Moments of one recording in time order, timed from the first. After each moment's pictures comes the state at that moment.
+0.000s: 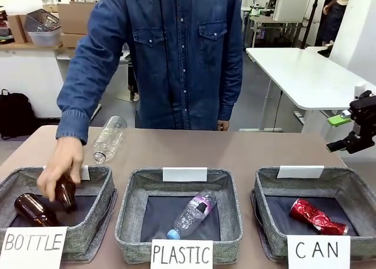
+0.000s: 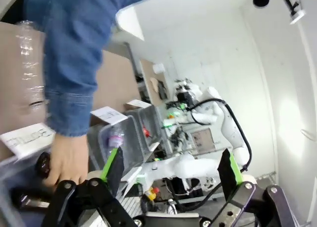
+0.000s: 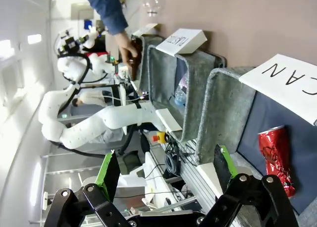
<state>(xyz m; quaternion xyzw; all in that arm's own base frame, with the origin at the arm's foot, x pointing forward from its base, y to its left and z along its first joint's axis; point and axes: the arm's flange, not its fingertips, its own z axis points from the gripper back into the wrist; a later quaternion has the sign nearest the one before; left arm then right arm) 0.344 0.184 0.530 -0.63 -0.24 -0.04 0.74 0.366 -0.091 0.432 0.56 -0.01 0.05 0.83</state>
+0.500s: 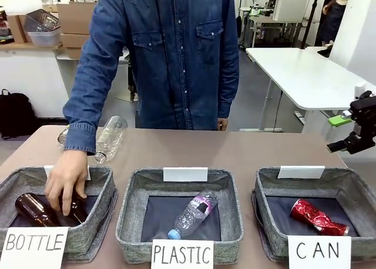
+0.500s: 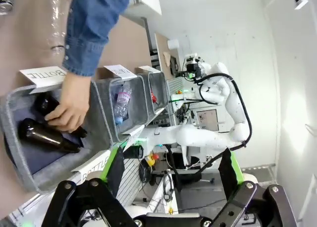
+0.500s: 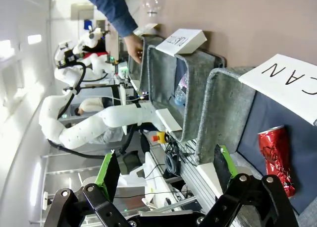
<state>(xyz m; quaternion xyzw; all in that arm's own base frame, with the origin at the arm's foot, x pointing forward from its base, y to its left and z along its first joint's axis) 0.282 0.238 0.548 -0.61 -0.16 -0.03 0.77 0.366 -0.091 0.432 0.56 -0.01 0.05 0.83</state>
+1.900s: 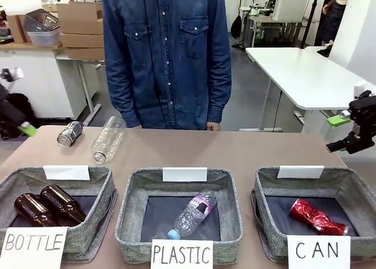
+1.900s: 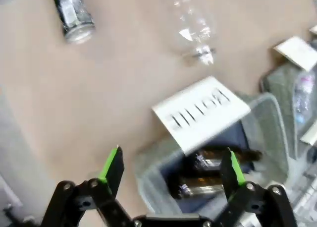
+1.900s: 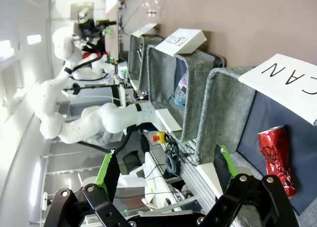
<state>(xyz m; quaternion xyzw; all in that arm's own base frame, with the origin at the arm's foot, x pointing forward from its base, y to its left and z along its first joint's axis) 0.452 0.089 0.446 -0.19 -0.13 -0.23 0.94 0.366 -0.091 0.432 0.56 -0.01 0.05 0.83</state>
